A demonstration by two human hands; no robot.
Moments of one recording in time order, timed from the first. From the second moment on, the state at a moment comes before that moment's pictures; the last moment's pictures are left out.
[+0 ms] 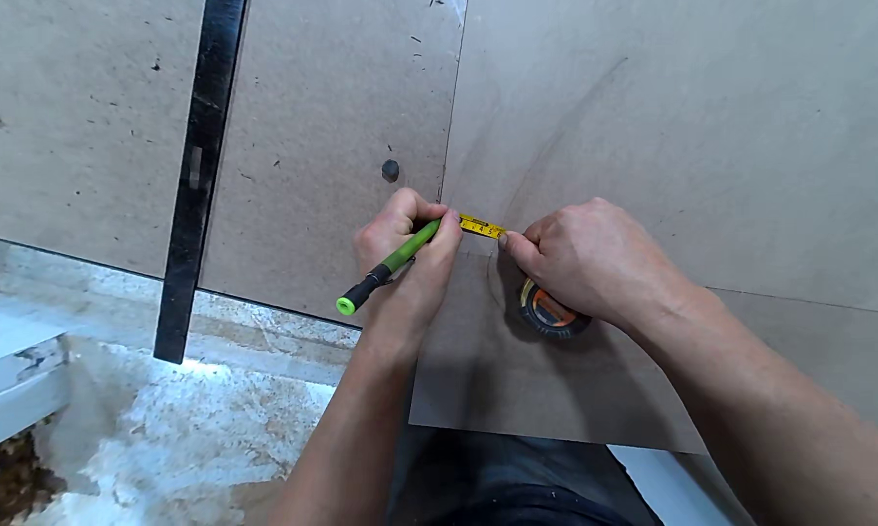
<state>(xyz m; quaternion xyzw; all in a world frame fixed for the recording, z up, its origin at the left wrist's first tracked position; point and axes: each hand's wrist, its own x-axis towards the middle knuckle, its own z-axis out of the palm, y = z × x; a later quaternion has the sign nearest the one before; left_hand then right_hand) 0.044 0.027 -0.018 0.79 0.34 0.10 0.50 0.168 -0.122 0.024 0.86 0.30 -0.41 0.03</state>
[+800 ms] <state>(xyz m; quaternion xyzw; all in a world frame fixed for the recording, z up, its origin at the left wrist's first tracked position) 0.026 0.018 -0.019 0.79 0.35 0.12 0.49 0.162 -0.125 0.023 0.85 0.33 -0.42 0.03</state>
